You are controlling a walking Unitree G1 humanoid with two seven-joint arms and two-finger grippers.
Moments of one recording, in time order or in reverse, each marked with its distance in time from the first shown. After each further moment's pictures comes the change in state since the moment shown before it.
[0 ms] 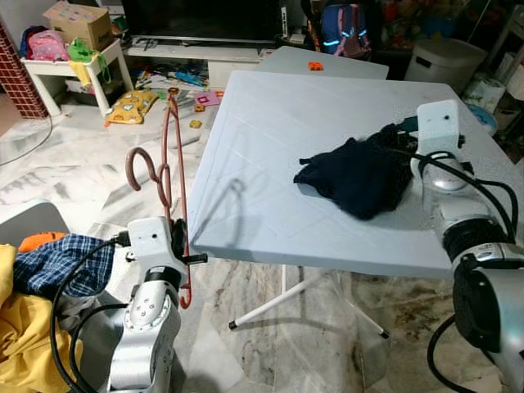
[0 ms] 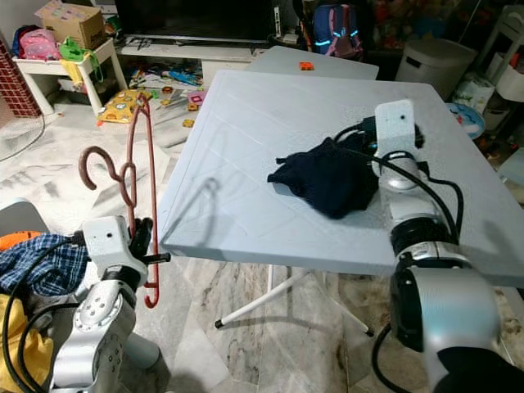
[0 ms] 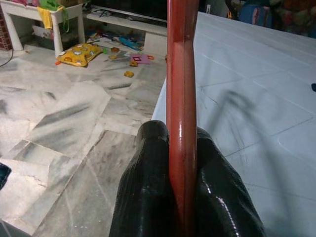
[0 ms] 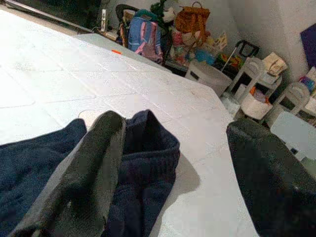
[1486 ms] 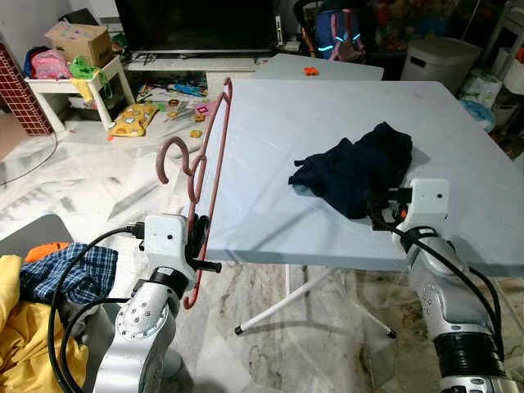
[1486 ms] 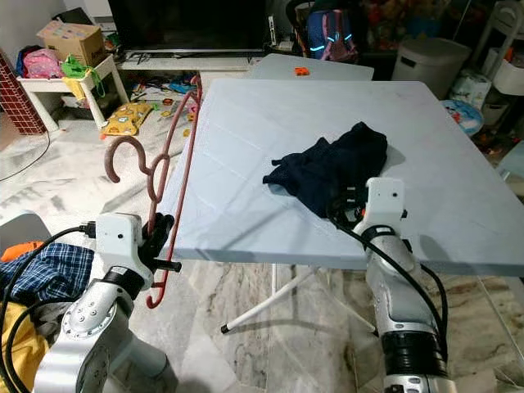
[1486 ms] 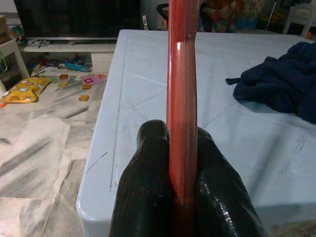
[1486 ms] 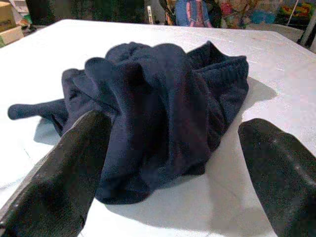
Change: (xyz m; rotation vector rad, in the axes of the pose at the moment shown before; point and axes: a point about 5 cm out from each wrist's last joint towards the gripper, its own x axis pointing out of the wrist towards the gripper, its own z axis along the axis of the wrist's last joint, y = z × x) left arm -0.018 -0.015 0.019 0.112 -0.026 -0.255; right arm -0.085 0.035 -0.060 0.311 0.054 0.203
